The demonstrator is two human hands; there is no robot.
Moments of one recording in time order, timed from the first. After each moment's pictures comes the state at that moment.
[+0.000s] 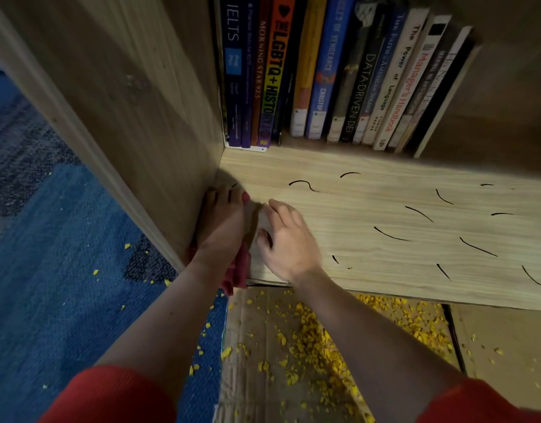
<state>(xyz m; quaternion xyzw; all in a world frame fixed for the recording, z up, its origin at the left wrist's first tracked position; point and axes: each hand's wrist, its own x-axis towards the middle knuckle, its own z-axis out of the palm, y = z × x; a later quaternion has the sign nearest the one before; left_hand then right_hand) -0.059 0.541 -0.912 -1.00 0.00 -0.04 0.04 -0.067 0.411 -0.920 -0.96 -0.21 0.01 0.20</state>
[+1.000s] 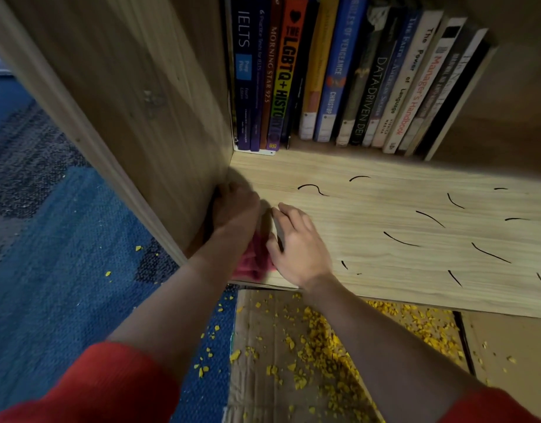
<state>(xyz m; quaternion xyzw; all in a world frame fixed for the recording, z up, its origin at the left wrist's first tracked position) -0.045 0.526 -0.869 -0.99 -0.08 0.11 0.05 -0.065 0.412 -0.923 -0.96 -0.20 0.00 0.20</state>
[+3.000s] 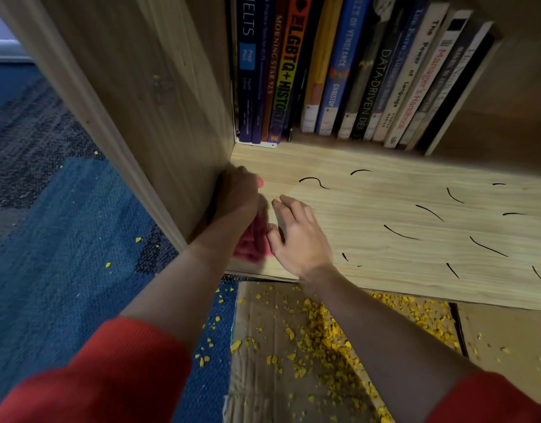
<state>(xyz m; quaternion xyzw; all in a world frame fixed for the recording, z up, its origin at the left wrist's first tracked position) -0.024 0.540 -0.884 -0.99 -0.08 0.01 -0.14 -0.067 0.412 -0.919 -0.96 -0.19 0.01 0.20</state>
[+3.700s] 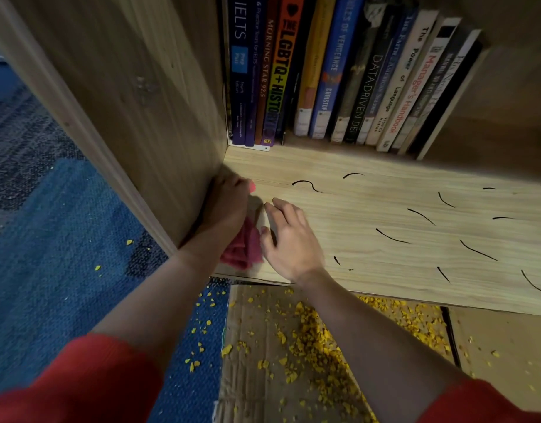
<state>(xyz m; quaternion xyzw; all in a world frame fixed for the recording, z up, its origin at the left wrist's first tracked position) -0.031 0.549 -0.902 -0.99 -0.02 0.00 -0.11 -0.066 0.412 -0.919 -0.96 -0.20 0.01 0.21</state>
